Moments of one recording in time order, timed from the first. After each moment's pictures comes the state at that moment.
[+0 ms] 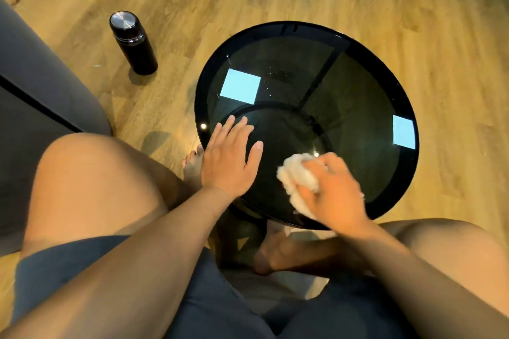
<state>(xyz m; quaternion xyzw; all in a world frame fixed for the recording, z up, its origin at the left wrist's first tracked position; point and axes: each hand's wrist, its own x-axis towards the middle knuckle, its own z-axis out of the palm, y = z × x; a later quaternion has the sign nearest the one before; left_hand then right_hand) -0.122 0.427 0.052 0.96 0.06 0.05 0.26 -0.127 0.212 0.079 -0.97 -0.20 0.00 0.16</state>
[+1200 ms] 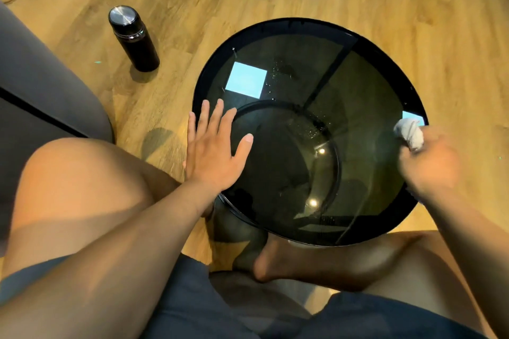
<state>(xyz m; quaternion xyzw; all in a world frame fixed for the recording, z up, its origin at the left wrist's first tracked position) -0.094 0.454 0.048 0.98 0.10 0.04 0.19 -0.007 0.086 0.089 -0.99 0.11 0.00 0.05</state>
